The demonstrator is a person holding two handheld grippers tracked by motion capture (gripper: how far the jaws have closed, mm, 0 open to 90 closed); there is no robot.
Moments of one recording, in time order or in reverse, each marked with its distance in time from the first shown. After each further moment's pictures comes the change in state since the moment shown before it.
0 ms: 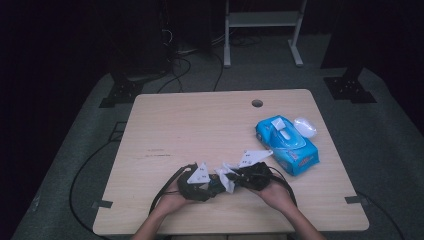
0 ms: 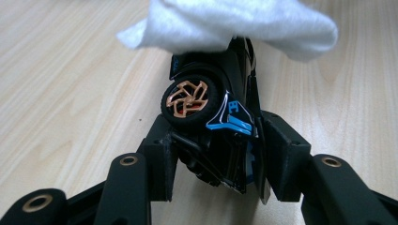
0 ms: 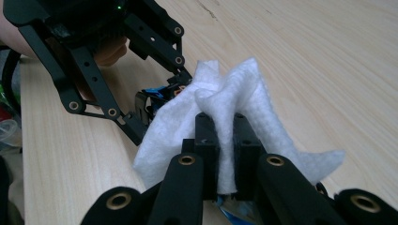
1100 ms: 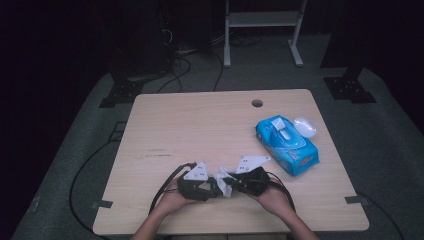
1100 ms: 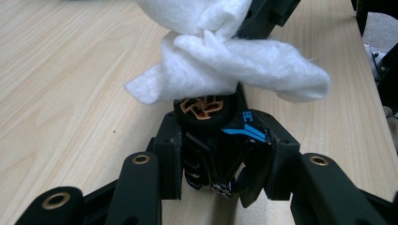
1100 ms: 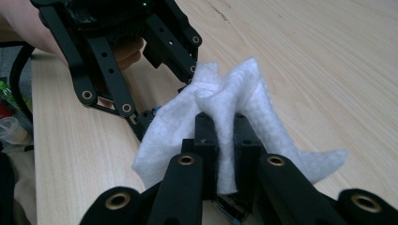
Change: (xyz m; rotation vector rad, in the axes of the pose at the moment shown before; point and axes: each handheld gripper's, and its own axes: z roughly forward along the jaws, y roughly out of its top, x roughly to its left) left arm 0.003 -0.001 -0.001 -0.062 -0.098 -0.047; right arm 0.014 -0.002 0.004 -0.024 0.009 -0.031
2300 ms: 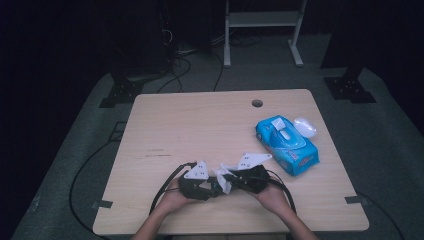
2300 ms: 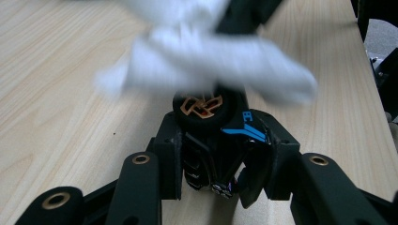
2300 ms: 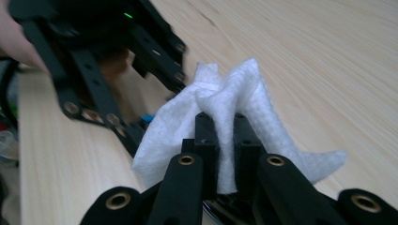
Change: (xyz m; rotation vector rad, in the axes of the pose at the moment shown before) left arm 0.002 0.000 0.002 -0.007 -0.006 -0.017; right arm -0.003 0.001 0.007 -0.031 -0.013 0.033
